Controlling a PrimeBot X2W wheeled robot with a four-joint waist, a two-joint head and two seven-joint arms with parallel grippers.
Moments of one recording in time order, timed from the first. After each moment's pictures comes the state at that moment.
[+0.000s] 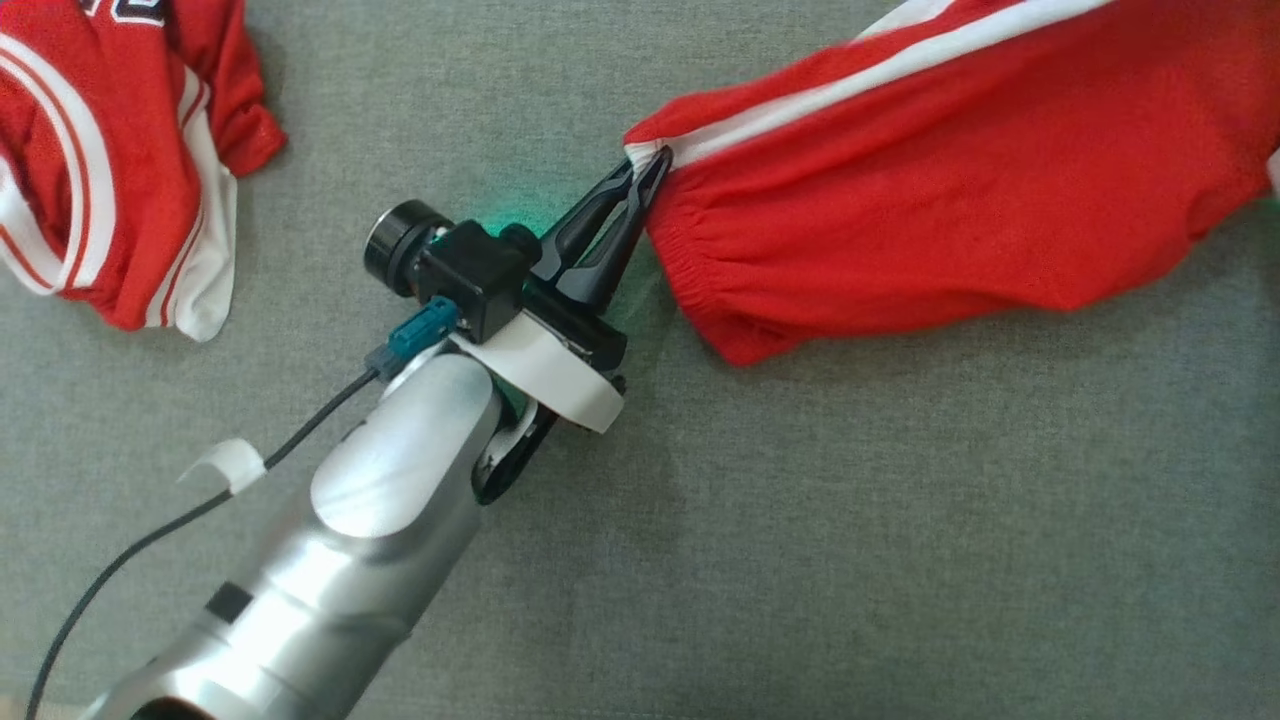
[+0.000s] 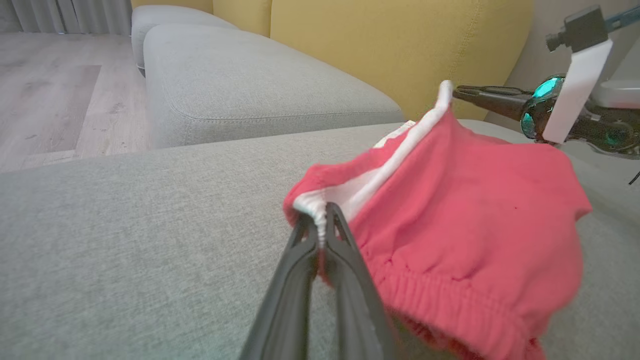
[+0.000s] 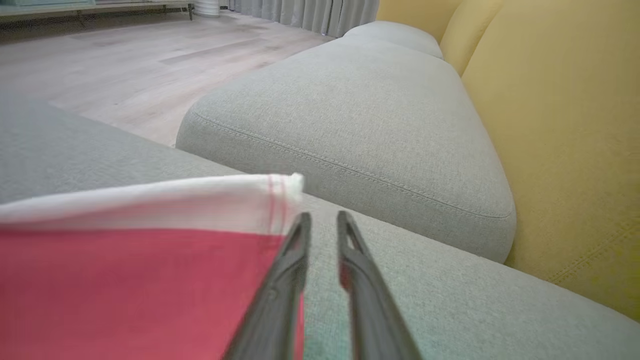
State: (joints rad) left arm -0.76 0.14 -0.77 0.47 -0.49 -0.12 -0.25; right arm -0.86 -0.61 0.38 0.64 0.36 0.13 -0.17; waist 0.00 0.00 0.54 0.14
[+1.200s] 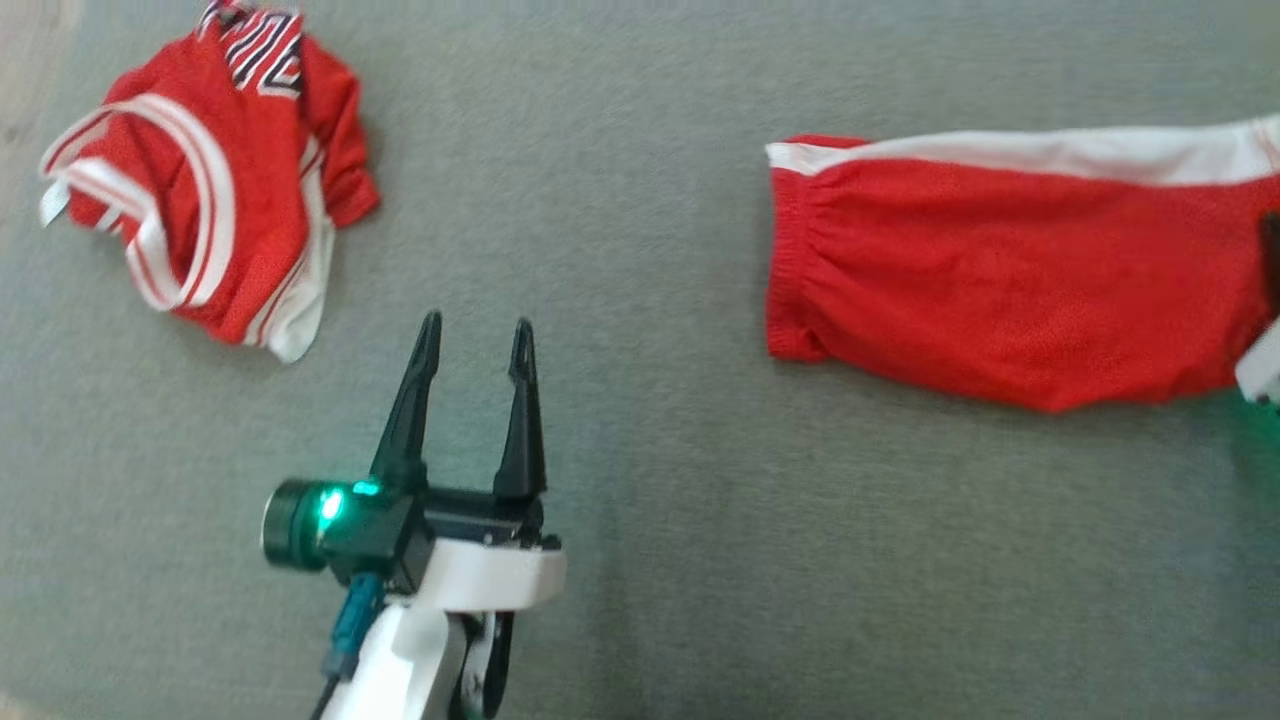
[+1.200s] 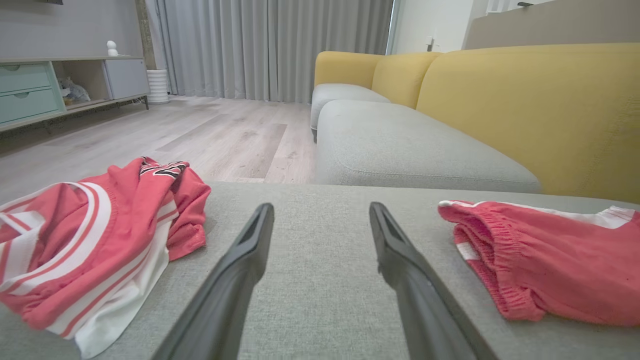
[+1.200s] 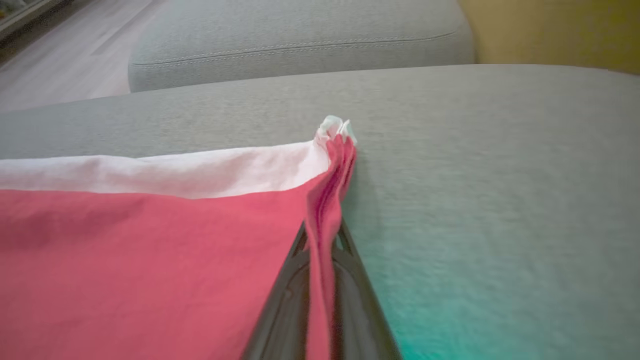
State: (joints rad) left arm -0.18 0.05 -0.40 0.09 -0.22 0.17 -0.26; right arm -0.69 -0.60 0.55 0.95 0.85 0.13 -0.13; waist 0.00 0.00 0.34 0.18
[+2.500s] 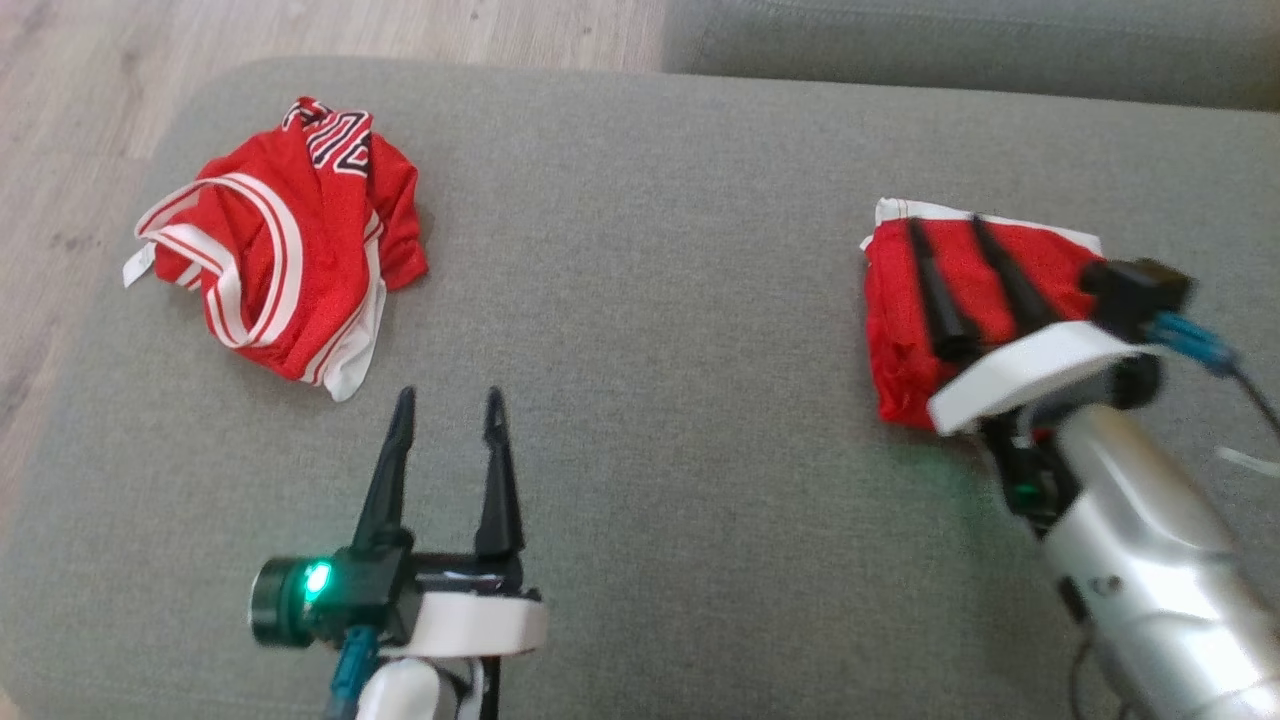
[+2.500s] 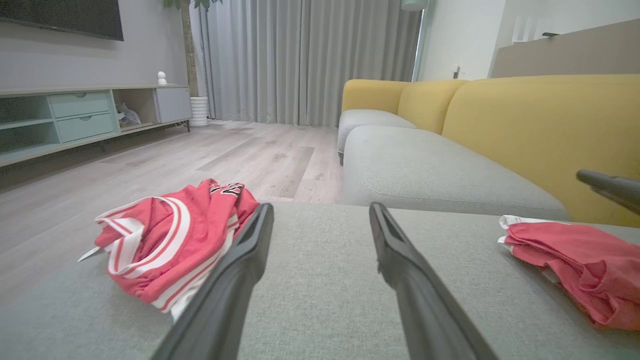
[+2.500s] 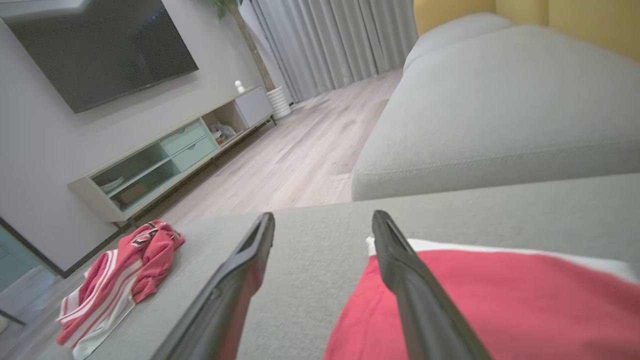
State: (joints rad) left arm -0.09 0.05 -0.38 0.11 -0.20 0.21 -0.26; right arm -0.57 -0.22 0.50 0.69 0.73 0.13 -0.23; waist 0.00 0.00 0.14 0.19
